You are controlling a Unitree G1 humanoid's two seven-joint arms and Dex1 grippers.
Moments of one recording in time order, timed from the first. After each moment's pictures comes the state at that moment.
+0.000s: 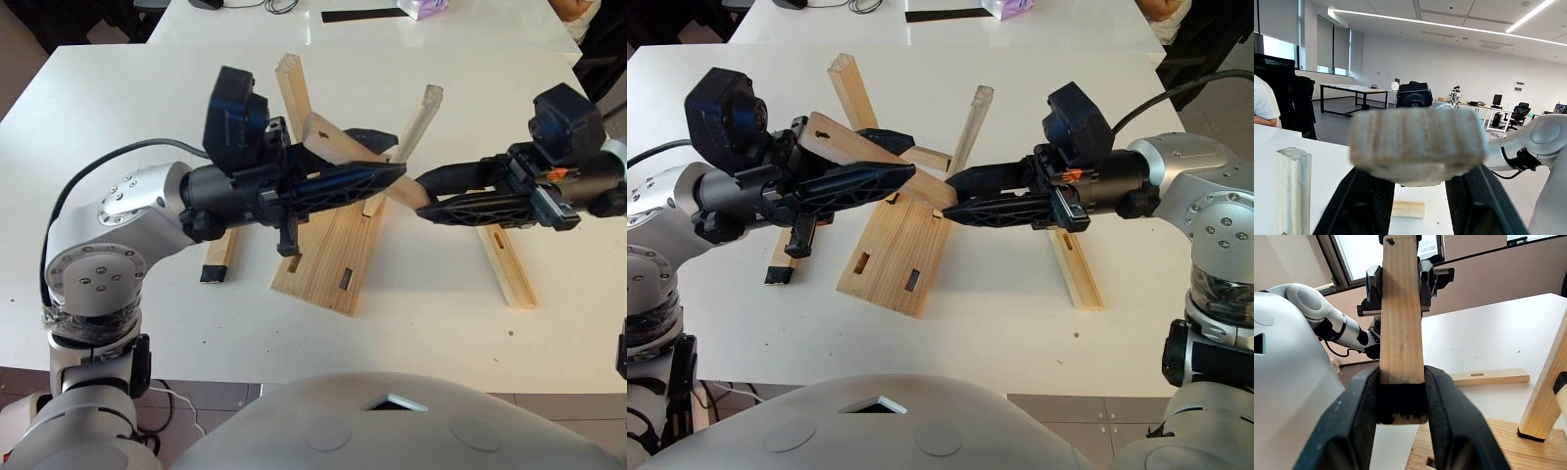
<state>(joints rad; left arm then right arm) -0.34 0.64 0.05 -0.68 -1.39 0.73 -0.56 -0.43 -0.85 -0.14 -0.43 1.17 1.02 1.13</state>
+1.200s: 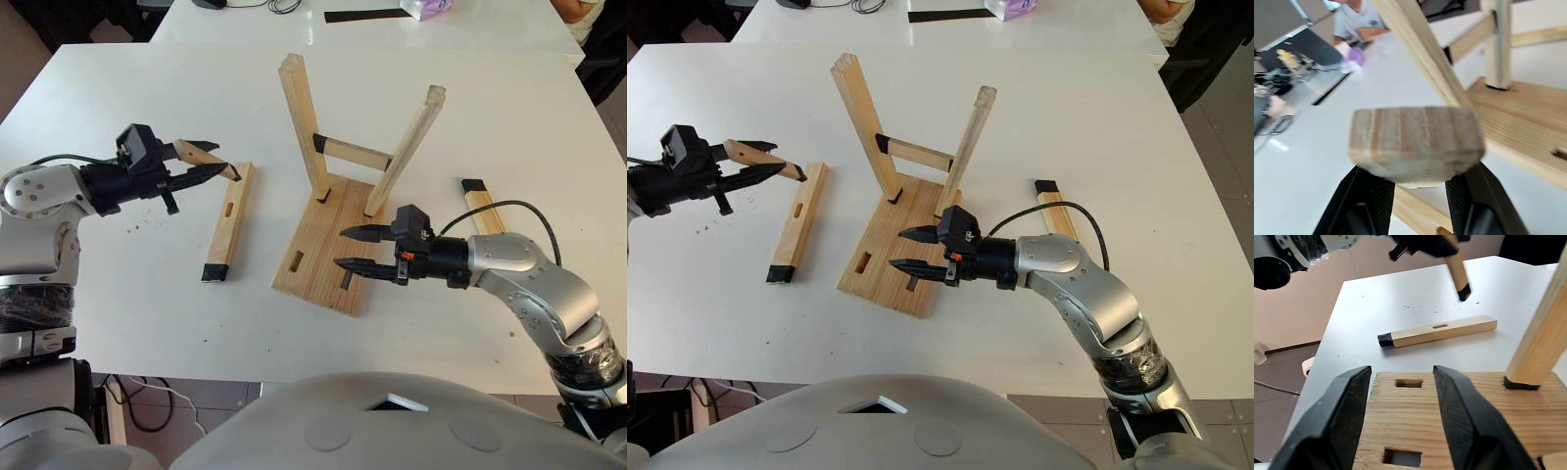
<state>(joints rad) -0.21 0.87 0.12 0.15 -0.42 -0.05 -1.23 -0.05 -0.59 0.27 -0.59 0.55 0.63 0.81</state>
